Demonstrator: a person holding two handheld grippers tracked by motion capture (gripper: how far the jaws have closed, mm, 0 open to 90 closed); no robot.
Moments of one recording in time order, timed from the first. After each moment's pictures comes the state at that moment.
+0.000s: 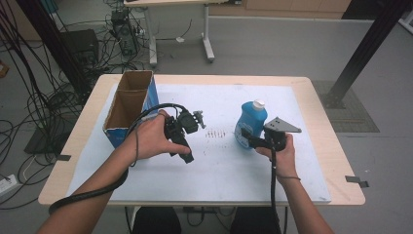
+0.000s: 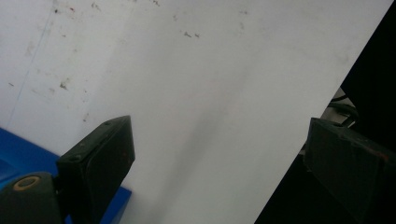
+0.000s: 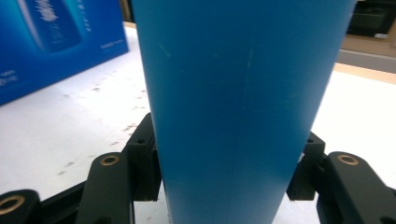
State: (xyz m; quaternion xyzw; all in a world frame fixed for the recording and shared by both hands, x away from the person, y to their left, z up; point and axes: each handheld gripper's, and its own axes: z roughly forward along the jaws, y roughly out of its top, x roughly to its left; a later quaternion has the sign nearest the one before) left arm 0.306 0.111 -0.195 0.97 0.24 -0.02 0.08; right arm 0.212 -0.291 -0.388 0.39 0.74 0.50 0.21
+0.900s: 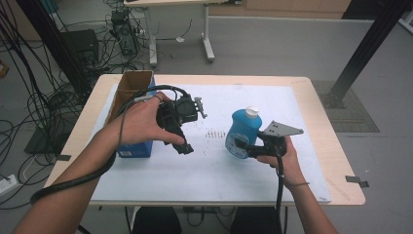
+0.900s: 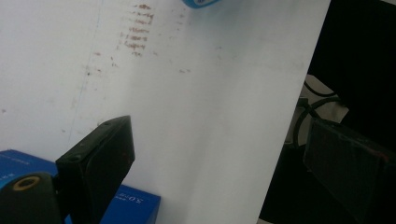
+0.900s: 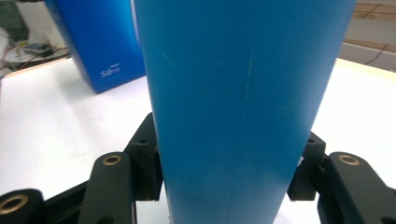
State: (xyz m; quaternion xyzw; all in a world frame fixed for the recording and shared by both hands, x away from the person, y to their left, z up) left arm 0.294 0.124 -0.134 0.98 0.15 0.00 0.13; right arm 0.216 -0.309 -0.370 0.30 0.78 0.54 0.12
